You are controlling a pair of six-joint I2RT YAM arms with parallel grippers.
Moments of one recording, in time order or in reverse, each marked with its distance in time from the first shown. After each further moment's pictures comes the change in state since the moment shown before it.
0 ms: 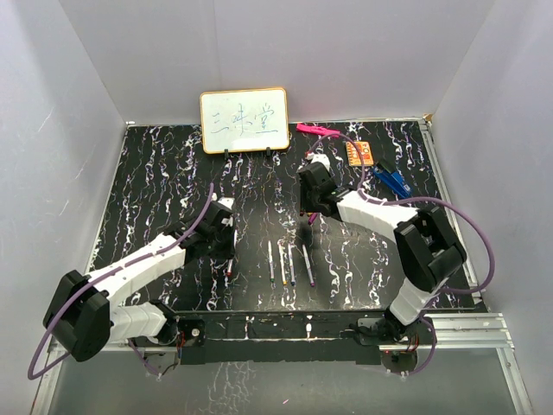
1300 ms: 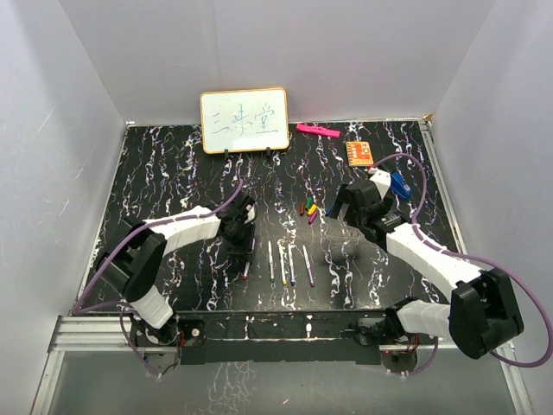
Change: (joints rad) left arm 0.017 0.460 0.206 -0.049 0.216 0.028; right arm -0.165 -0.460 -0.324 -0.092 0.150 0.168
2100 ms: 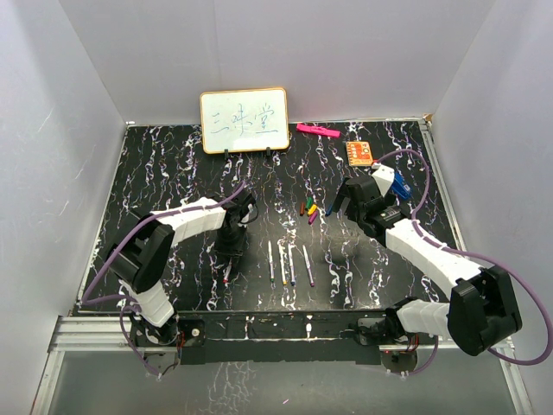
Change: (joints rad) left arm 0.009 0.077 0.089 -0.233 -0.138 0.071; right arm 0.000 0.011 0.040 -0.022 0.057 0.030
